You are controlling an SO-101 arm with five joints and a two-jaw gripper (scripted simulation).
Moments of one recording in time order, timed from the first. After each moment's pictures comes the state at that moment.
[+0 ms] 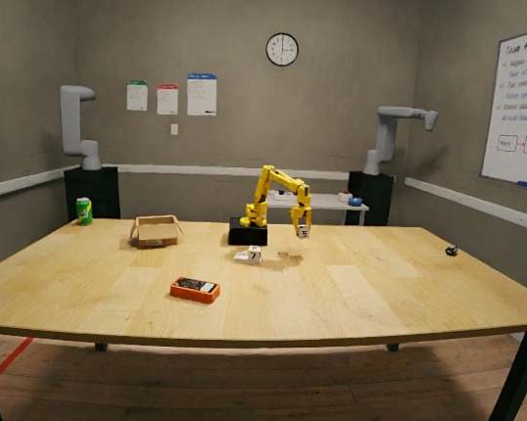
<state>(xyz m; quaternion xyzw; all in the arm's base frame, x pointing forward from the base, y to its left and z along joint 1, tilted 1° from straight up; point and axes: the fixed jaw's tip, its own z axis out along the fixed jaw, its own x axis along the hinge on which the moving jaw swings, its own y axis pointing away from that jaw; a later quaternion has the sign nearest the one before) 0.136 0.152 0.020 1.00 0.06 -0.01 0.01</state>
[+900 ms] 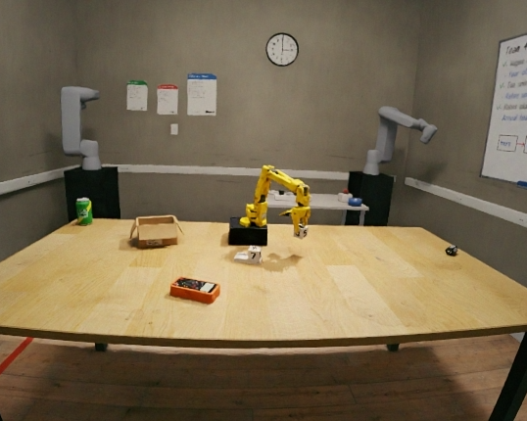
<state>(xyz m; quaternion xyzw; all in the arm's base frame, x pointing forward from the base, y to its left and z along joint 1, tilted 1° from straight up) 0.142 0.150 0.020 0.94 0.34 -0.01 0.01</state>
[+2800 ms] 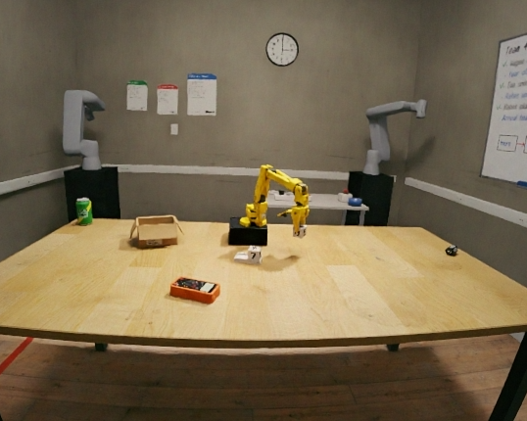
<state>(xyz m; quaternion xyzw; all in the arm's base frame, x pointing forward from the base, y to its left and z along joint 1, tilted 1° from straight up) 0.147 0.147 0.023 0.91 0.42 0.00 0.00</state>
